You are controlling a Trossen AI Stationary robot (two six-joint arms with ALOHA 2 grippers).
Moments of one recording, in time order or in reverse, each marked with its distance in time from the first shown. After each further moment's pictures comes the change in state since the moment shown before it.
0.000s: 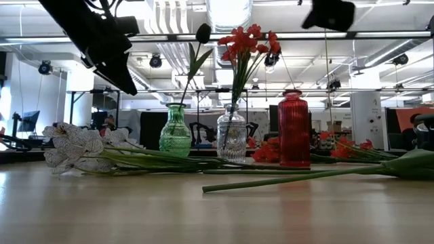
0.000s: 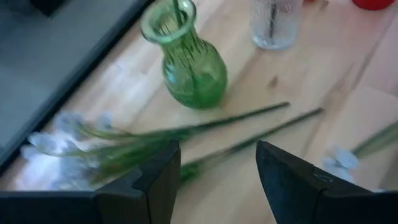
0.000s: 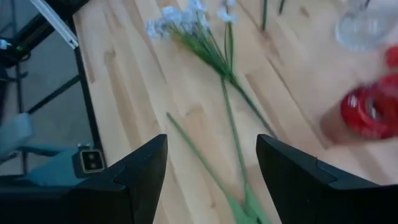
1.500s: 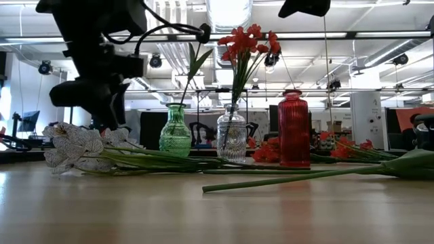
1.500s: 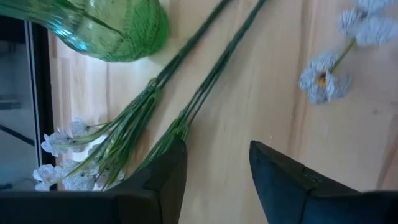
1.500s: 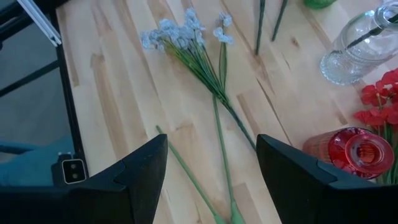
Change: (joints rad) left arm 0.006 0.279 0.057 -0.123 0.130 0.398; right arm 0.000 0.149 0.222 -0.135 0.051 -0.080
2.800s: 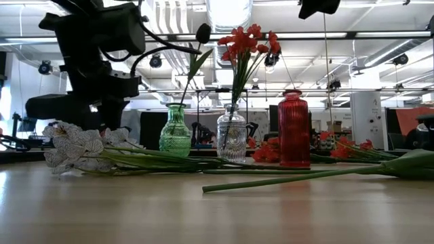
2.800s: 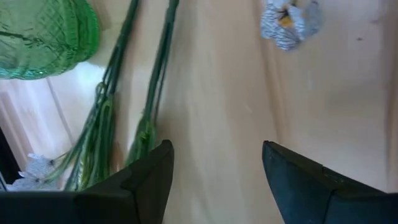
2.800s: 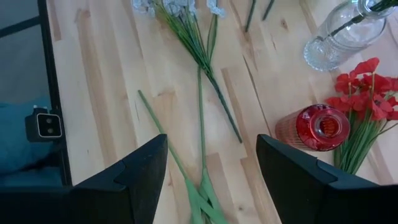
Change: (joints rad) left arm 0.079 -0.011 -0.089 0.081 0.152 0.343; right arm 0.000 -0.051 0.000 -0.140 -0.027 -0.129
